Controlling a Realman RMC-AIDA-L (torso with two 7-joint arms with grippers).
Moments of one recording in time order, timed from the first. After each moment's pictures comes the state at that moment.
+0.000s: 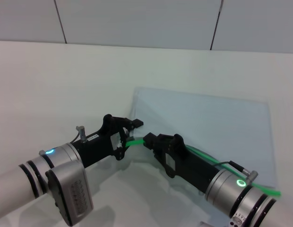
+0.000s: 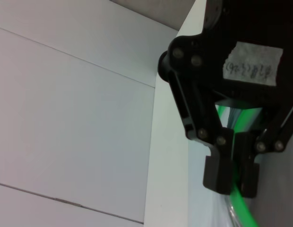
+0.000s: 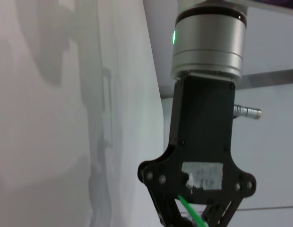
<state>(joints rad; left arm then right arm) -0.48 -2.04 2.37 0.19 -0.15 1.11 0.73 0.39 2.06 0.45 0.73 -2.53 -0.73 -1.44</state>
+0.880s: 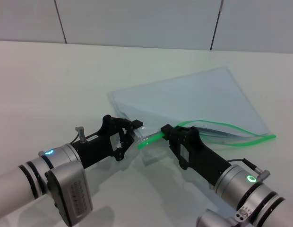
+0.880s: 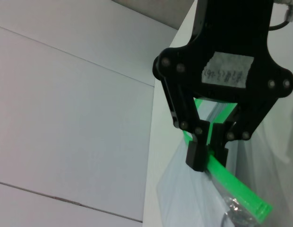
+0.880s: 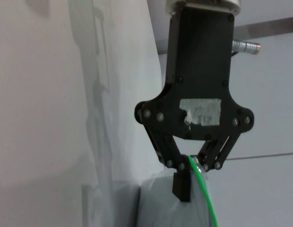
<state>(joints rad) -0.48 -2.04 2.37 0.19 -0.15 1.11 0.73 0.38 2.05 0.45 0.73 -2.35 -0.73 -1.54</state>
